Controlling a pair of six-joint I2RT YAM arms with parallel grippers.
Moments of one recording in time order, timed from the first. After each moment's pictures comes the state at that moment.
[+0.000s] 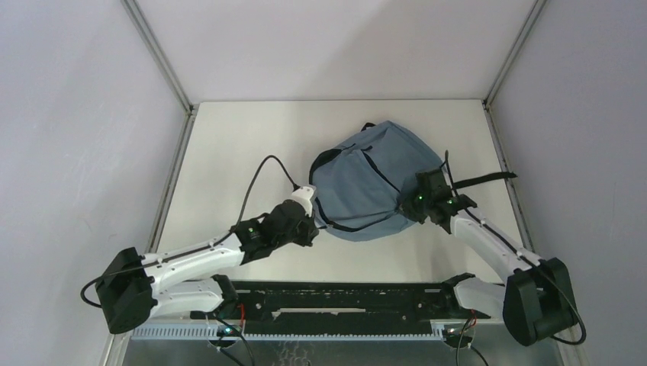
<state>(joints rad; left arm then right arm) -0.96 1.11 0.60 -0.21 -0.18 -0.51 0.35 1.17 0.67 -0.48 0.03 1.04</state>
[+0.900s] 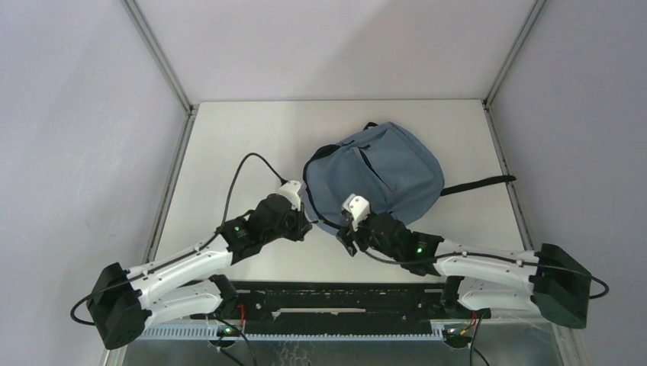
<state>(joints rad) -0.85 1.00 0.59 -0.24 -0.09 -0.50 1.08 1.04 0.50 0.08 0.19 0.07</state>
